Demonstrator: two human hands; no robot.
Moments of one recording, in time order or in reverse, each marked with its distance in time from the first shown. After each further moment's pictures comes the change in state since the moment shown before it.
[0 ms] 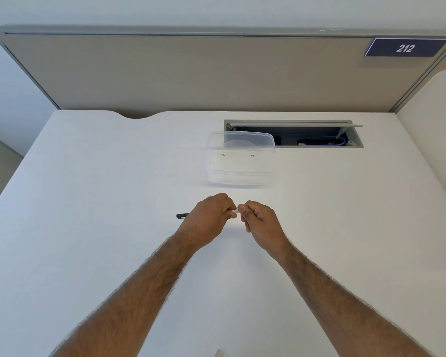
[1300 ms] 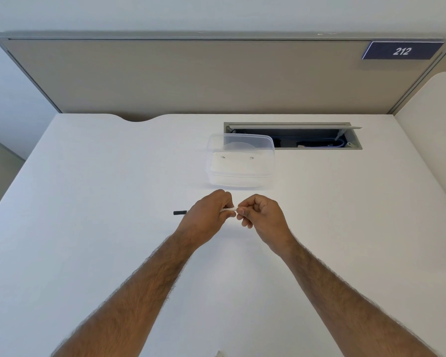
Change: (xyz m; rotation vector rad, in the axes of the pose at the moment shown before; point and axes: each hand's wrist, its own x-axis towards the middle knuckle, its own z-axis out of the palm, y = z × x) left_hand 0.005 -0.005 -0.001 0.022 0.069 -0.031; right_hand 0.011 -0.005 -0.009 0.273 0.003 0.087
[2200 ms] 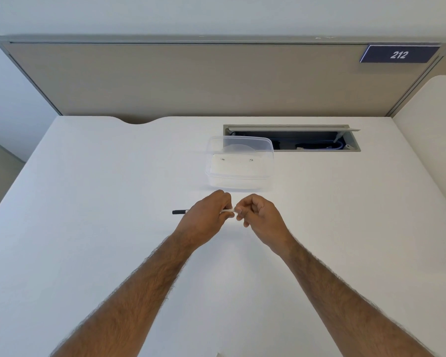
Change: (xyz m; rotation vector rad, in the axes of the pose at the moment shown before) left_hand 0.000 0.001 -0.003 0.036 -0.003 0.041; right_hand 0.000 -0.005 -0.001 -0.164 -0.030 -0.035
